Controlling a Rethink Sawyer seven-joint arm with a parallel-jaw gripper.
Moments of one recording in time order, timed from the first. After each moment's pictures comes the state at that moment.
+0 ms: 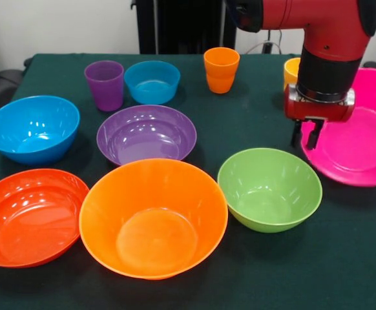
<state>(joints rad) 0.00 -0.41 0.06 1.43 -0.10 0.53 2.01</state>
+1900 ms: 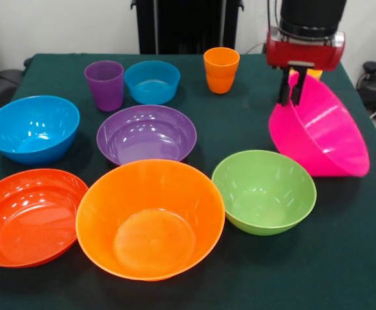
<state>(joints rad) -0.08 -0.66 0.06 1.61 -0.10 0.54 2.01</state>
